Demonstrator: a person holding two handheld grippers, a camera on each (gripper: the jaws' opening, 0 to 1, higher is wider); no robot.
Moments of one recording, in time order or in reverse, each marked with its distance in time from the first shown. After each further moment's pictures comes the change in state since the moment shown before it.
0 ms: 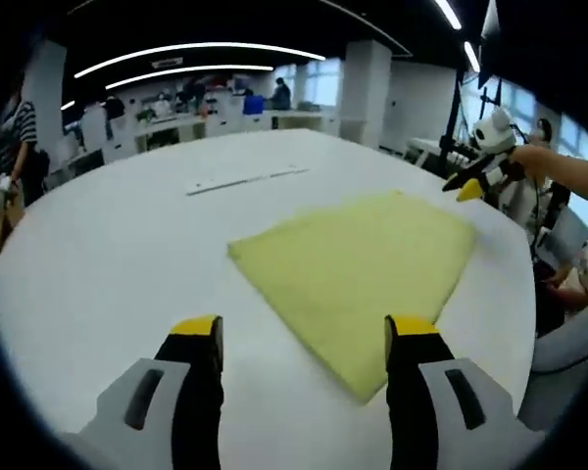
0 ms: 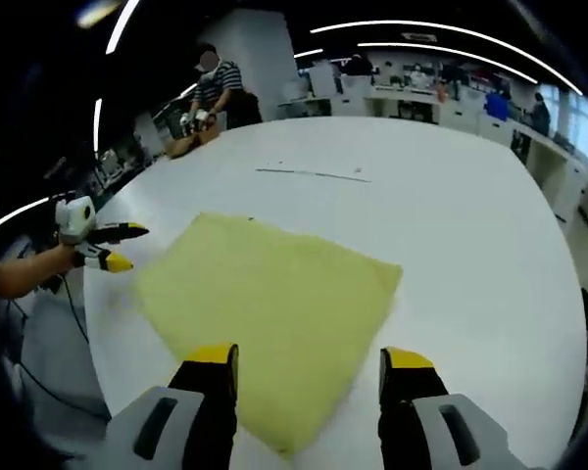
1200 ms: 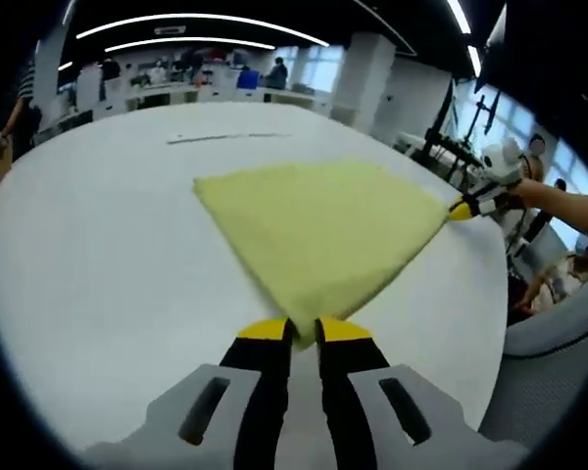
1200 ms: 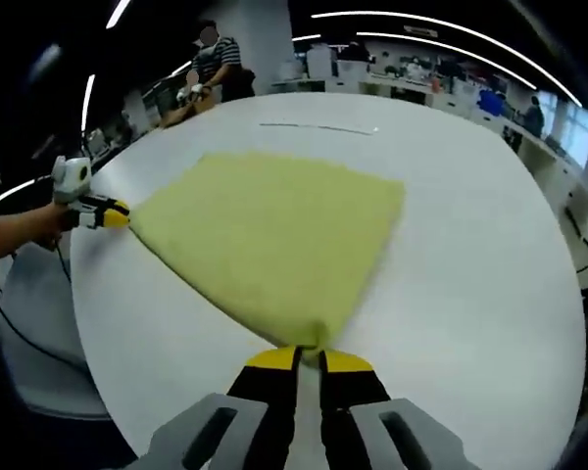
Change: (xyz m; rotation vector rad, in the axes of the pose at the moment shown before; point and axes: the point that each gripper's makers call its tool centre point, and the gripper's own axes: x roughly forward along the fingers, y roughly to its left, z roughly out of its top) left arm -0.007 -0.038 -0.046 -0.106 0.073 -0.096; right arm -0.005 0.006 -0.088 0.001 0.051 -0.097
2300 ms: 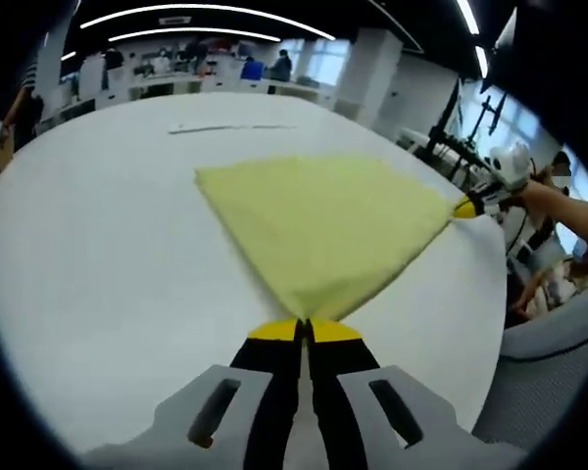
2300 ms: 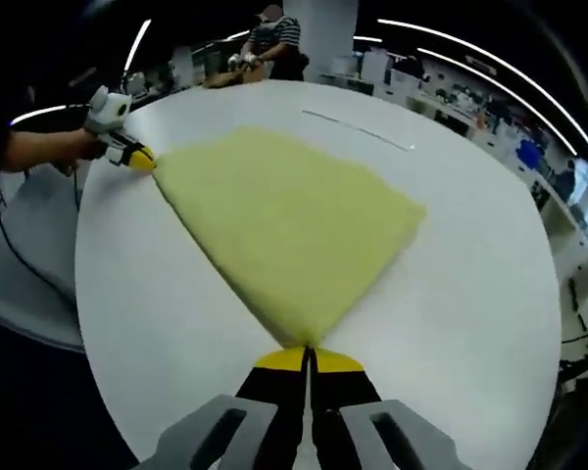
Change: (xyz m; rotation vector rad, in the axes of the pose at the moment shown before) left arm -0.002 0.000 -0.002 -0.025 0.032 0.010; right arm -0.011 -0.002 -0.009 -0.322 0.067 0.019
